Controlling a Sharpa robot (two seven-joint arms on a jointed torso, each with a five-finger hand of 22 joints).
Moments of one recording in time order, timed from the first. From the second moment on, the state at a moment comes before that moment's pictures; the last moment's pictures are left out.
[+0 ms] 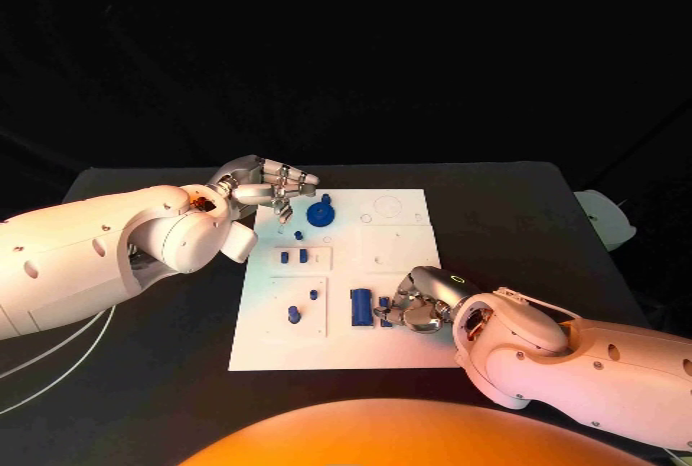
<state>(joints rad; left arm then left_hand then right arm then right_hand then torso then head) 1.17 -0.93 -0.02 1.59 -0.26 -0.24 0.10 1.44 -0.15 0.42 0.12 0.20 1.00 0.18 0.15 0.09 1.02 0.10 0.37 0.16 1.26 0.02 1.12 0.66 0.15 1.17 0.11 1.02 0.79 0.93 -0.87 -0.12 1.88 -1.50 -0.42 -0.60 1.09 -0.06 0.07 0.29 0.39 1.15 0.04 0.28 0.44 1.47 -0.03 1.40 1.31 1.47 -0.08 1.51 1.31 0.02 1.46 0.03 1.52 1.31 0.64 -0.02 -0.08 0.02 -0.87</state>
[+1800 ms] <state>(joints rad) 1.17 -0.94 -0.02 1.59 -0.26 -0.24 0.09 1.44 -0.15 0.42 0.12 0.20 1.00 0.18 0.15 0.09 1.02 0.10 0.38 0.16 1.26 0.02 1.12 0.65 0.15 1.17 0.11 1.02 0.79 0.93 -0.93 -0.12 1.93 -1.51 -0.40 -0.58 1.14 -0.05 0.02 0.27 0.39 1.15 0.04 0.29 0.45 1.47 -0.03 1.41 1.31 1.46 -0.08 1.51 1.31 0.02 1.46 0.03 1.52 1.31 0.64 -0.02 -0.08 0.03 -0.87</state>
